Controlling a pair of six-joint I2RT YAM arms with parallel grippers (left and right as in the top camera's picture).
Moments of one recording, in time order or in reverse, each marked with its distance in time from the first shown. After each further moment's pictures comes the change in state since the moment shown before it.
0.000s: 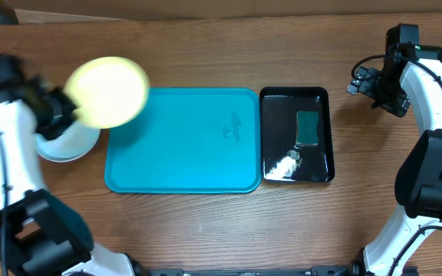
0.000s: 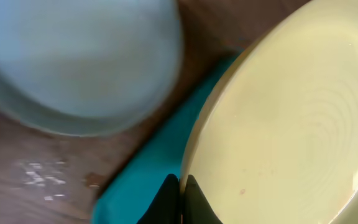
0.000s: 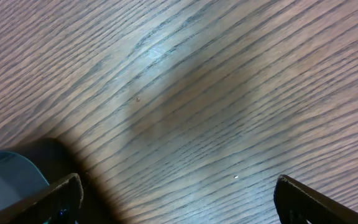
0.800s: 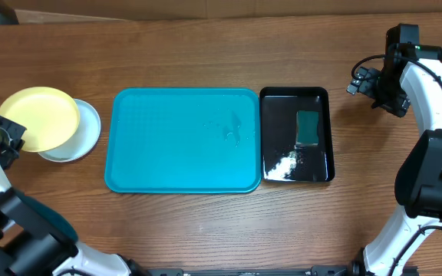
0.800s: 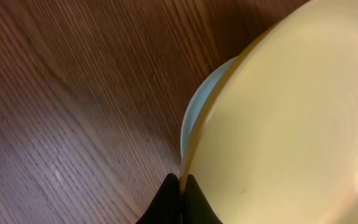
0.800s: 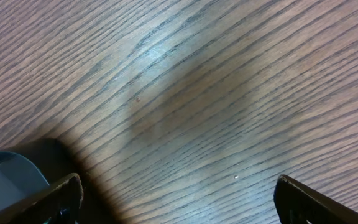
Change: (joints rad) left arm 0.211 0.060 -0.019 0.098 -0.279 -0.075; right arm 0.000 0.000 0.000 0.000 0.001 0.000
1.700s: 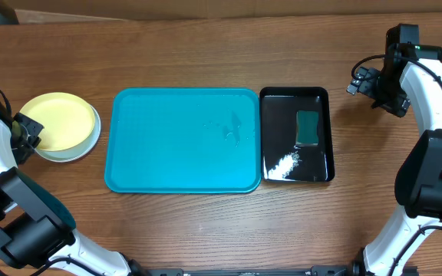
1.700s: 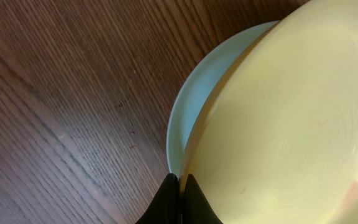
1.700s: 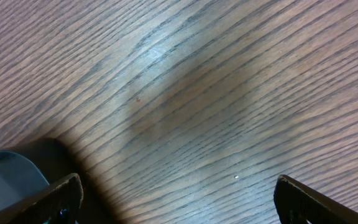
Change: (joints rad) left arm -0.072 0.088 -0.016 0.045 -0.064 0.005; right arm 0.000 0.000 0.000 0.000 0.000 0.000
